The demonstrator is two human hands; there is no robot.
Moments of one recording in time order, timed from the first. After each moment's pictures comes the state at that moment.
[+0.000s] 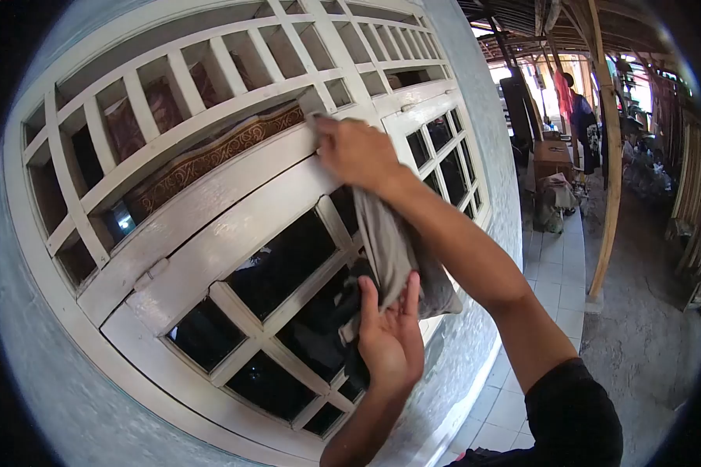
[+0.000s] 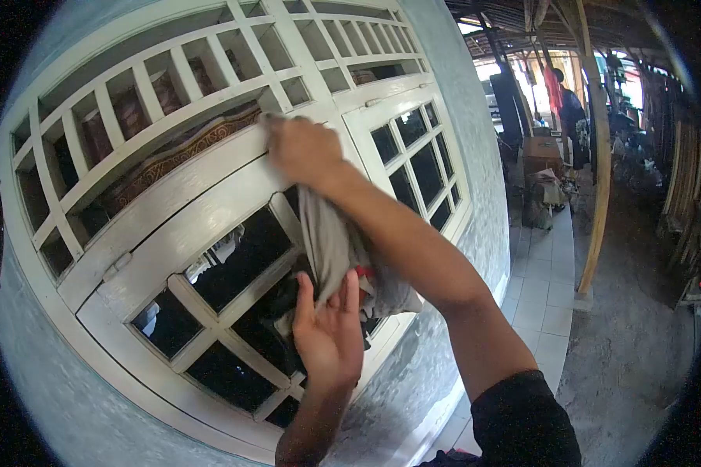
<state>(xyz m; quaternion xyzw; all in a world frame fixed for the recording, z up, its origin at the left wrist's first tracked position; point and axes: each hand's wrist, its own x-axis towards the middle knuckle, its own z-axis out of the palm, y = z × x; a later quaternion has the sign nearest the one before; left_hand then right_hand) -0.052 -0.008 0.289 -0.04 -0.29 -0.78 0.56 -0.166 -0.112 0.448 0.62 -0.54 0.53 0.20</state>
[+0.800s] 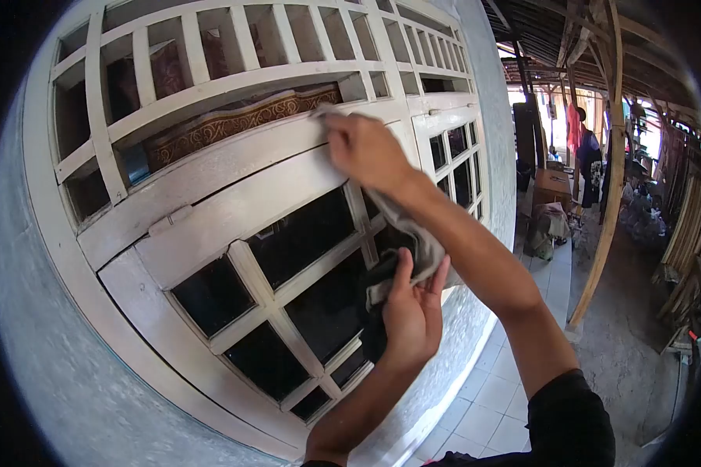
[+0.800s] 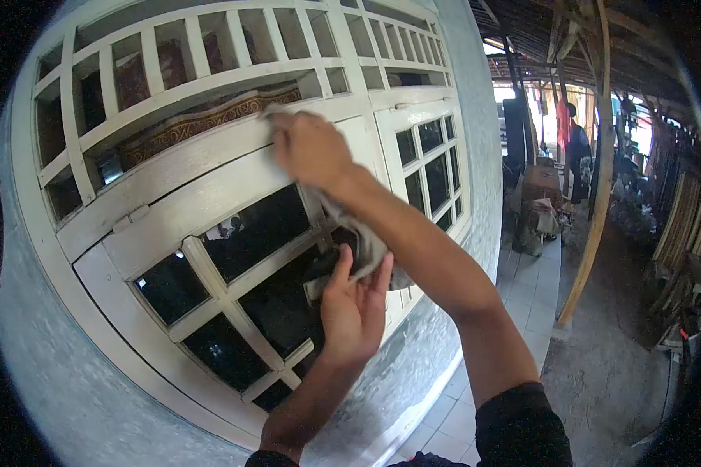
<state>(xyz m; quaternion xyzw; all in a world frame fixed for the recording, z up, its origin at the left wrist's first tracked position) -0.062 -0.015 0.292 -0.03 -0.26 -0.81 0.53 -0.134 -0.123 0.443 0.67 -0.41 0.56 0.26</state>
